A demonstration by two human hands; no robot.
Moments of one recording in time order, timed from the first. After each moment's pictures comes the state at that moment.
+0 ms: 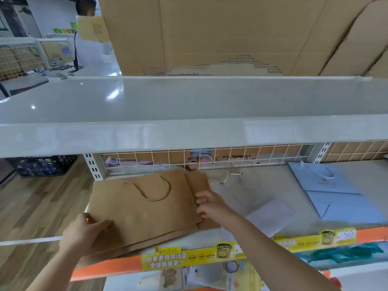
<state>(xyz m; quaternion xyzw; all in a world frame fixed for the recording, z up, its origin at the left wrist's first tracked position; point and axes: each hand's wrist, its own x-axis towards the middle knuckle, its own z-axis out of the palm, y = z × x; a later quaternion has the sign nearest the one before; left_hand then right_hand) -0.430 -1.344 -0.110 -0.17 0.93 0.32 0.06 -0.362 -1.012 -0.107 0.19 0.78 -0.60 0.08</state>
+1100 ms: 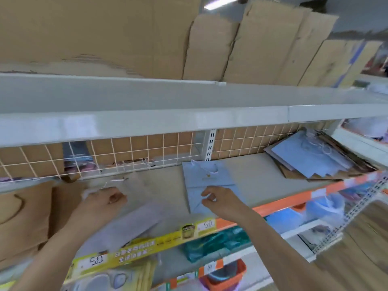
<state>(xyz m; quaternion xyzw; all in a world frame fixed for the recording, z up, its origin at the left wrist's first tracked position) -0.298 -0.972 -0.031 0.22 0.93 0.30 0.06 -0.143 -0.699 -0.023 0.23 0.92 -0.32 0.01</state>
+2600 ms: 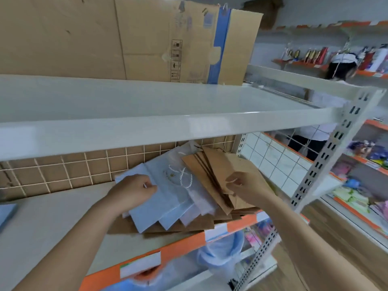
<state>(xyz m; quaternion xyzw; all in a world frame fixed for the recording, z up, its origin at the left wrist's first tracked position) -0.117 -0.212 -0.008 0.32 0.91 0.24 0.13 0.072 0.045 0.002 0.34 0.90 -0.26 -0.08</state>
